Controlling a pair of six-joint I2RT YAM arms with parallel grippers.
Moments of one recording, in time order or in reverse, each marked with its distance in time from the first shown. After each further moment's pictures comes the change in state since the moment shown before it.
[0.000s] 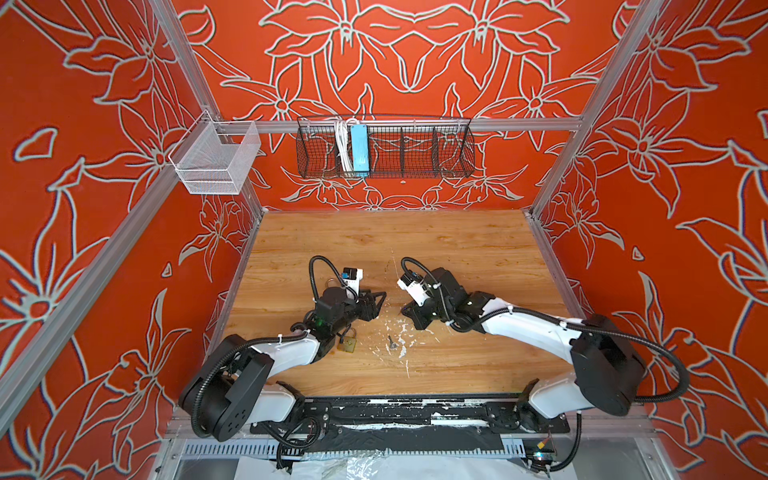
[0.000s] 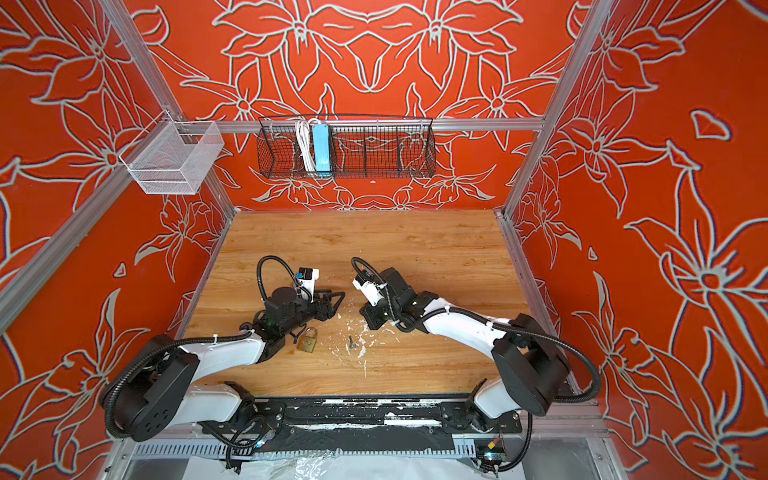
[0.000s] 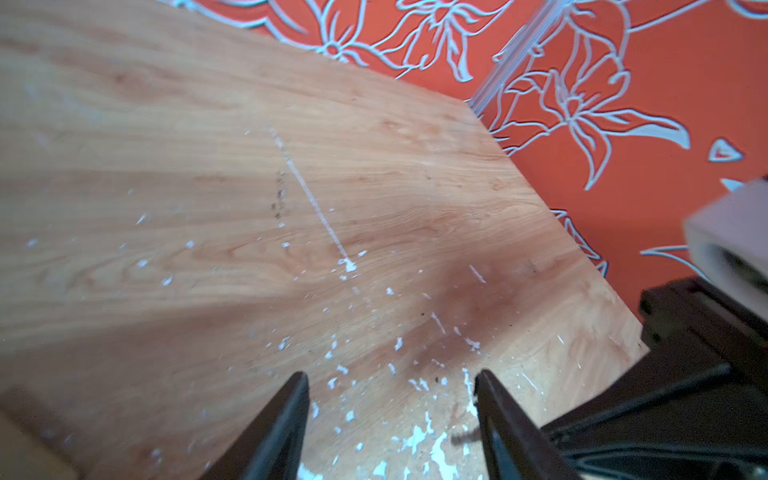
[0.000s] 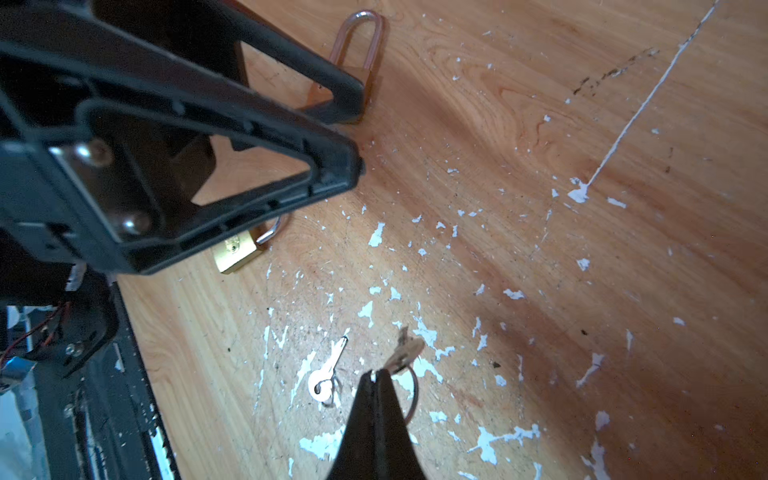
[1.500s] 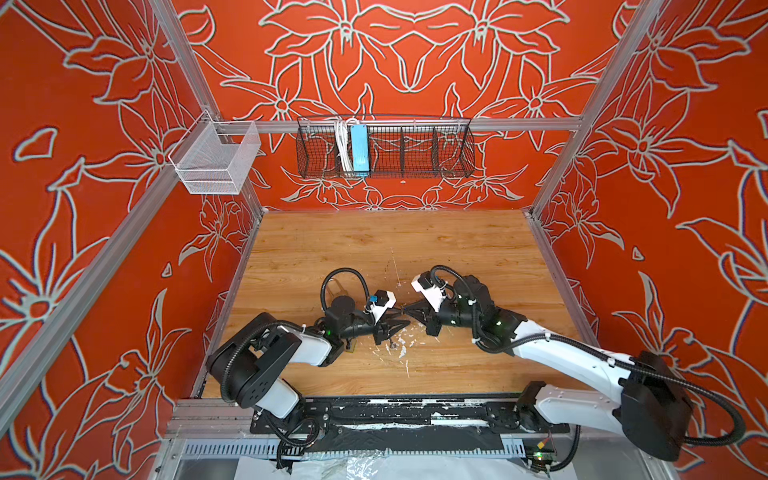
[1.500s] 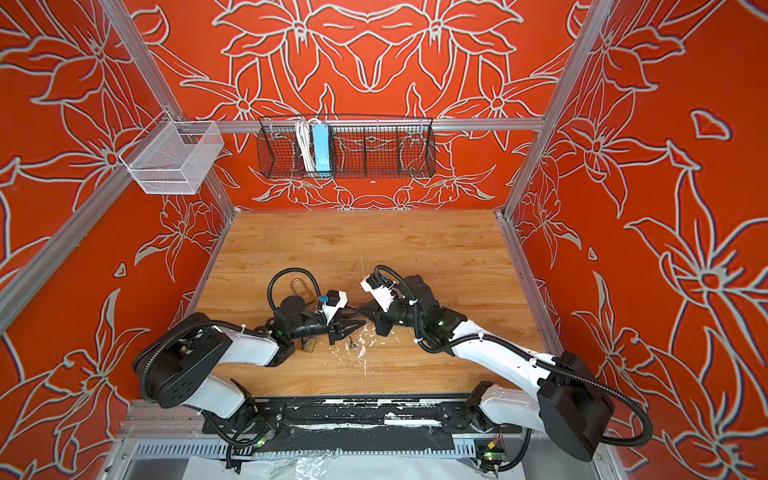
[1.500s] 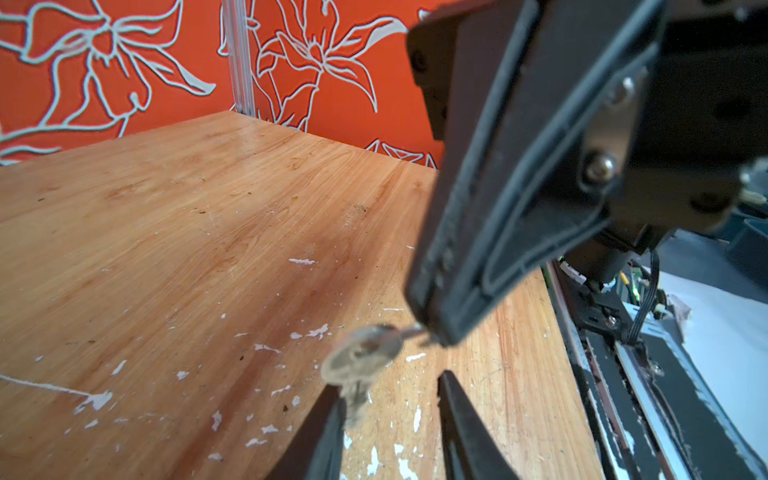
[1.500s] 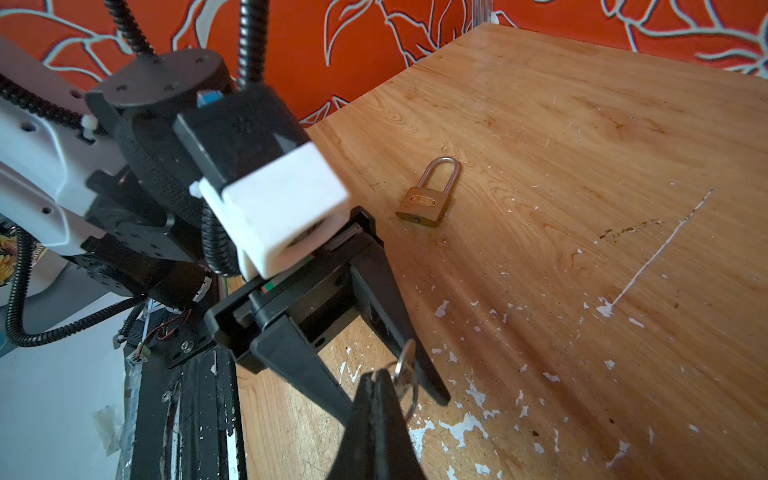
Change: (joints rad) left arm -0.112 0.197 -0.040 0.363 0.468 0.406; right arm -0.015 -0.262 -0.191 0.261 -0.142 -0.023
